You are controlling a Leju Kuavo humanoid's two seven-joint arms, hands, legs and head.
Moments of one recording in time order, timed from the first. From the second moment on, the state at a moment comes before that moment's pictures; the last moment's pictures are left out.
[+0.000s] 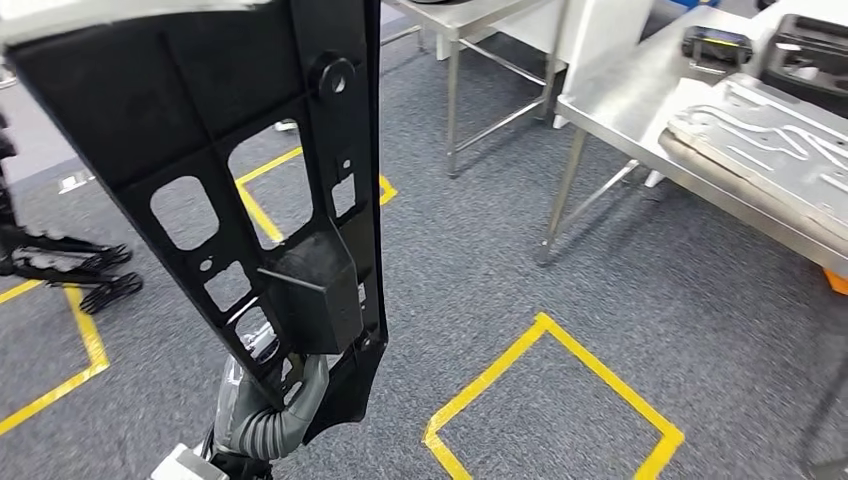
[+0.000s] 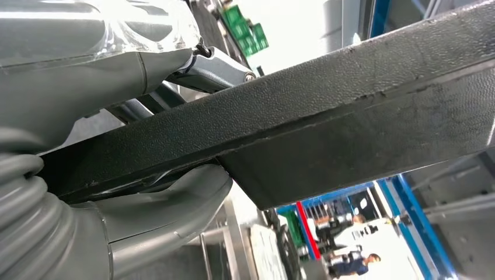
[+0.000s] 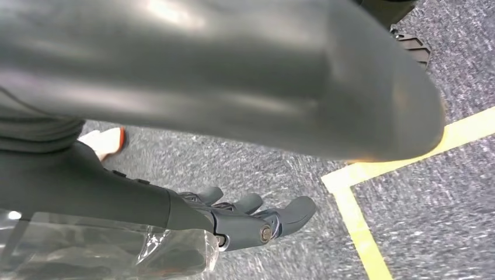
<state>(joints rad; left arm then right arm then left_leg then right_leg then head) -0.07 0.18 -0.79 -2.01 -0.12 0.58 -0.26 -0.11 -0.05 1.03 -0.22 -0.68 -0.24 -0.02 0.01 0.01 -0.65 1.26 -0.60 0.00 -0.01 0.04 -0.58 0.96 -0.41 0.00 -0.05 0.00</state>
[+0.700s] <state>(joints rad) -0.04 0.19 -0.79 -2.02 -0.08 0.66 -0.29 -0.14 -0.04 1.04 -0.22 -0.61 -0.26 0.02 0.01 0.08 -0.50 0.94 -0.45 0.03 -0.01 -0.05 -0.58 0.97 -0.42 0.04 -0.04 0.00</state>
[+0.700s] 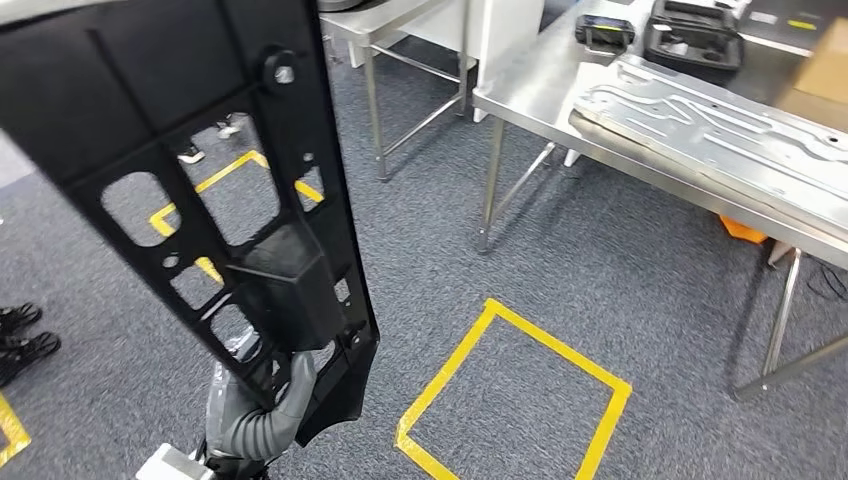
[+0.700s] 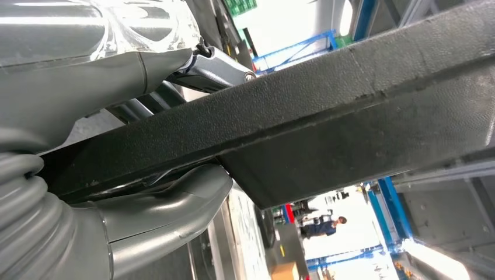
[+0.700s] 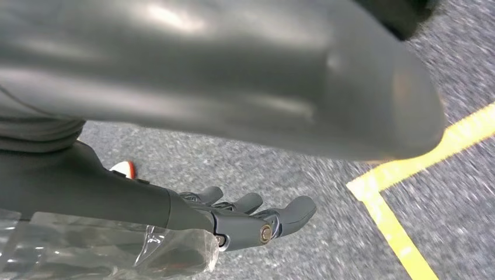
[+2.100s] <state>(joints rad) -0.19 0.22 -0.78 -1.98 0.06 0.38 -0.22 -0.12 -0.02 1.06 -0.22 -0.65 -0.30 -0.05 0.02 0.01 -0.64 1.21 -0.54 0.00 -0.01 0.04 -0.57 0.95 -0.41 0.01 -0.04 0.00</state>
